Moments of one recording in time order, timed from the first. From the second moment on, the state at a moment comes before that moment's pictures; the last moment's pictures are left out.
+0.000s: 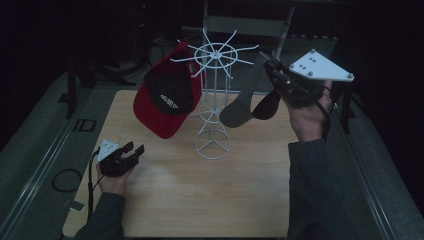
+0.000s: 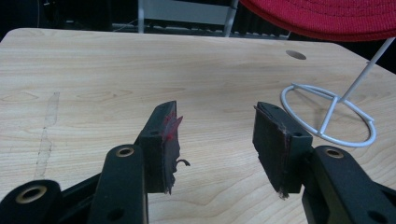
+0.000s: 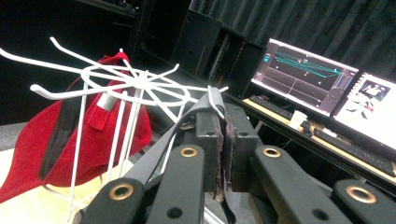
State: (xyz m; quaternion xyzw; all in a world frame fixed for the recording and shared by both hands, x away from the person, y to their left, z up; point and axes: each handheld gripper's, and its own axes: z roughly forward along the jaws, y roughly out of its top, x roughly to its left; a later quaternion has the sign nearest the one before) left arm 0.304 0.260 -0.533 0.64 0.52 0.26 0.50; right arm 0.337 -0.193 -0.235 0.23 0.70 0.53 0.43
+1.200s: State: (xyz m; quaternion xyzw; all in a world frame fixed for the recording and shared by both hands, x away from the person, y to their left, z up) left arm 0.304 0.261 -0.533 0.64 0.52 0.26 0.50; right arm 0.363 -0.174 -0.256 0.24 0.72 0.50 0.41
